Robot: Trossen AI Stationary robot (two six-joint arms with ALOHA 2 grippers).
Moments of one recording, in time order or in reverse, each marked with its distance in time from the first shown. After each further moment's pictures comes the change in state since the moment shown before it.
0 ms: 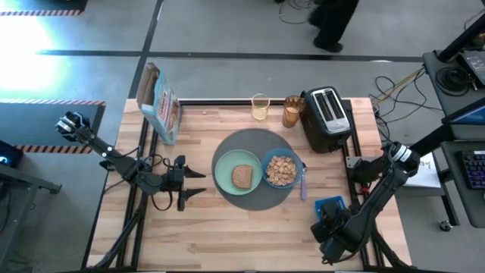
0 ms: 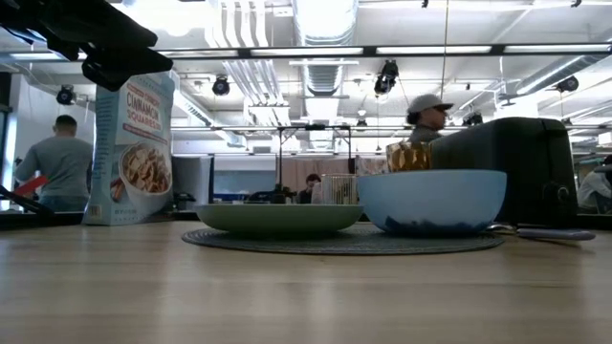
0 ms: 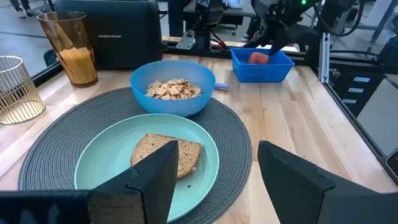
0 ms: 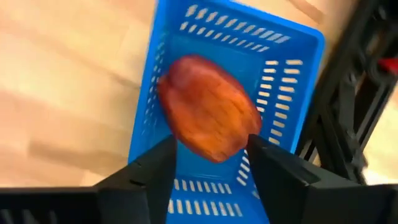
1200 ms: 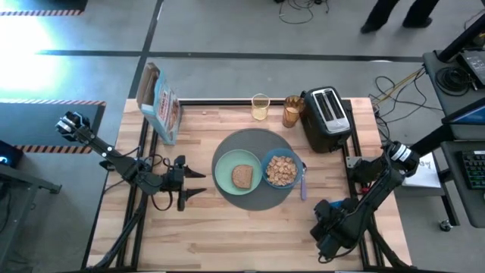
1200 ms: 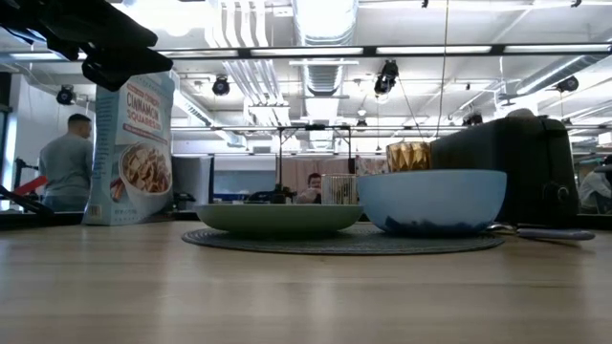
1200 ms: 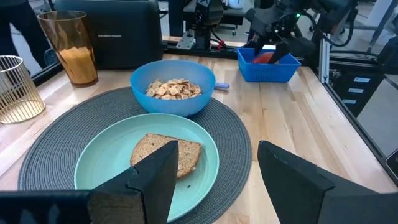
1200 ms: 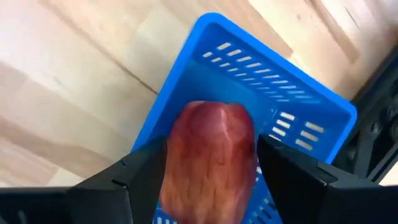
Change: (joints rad) left arm 0.000 0.000 0.000 0.000 0.000 -0.002; right arm -0.022 -0.002 -0.107 0.130 0.005 -0.313
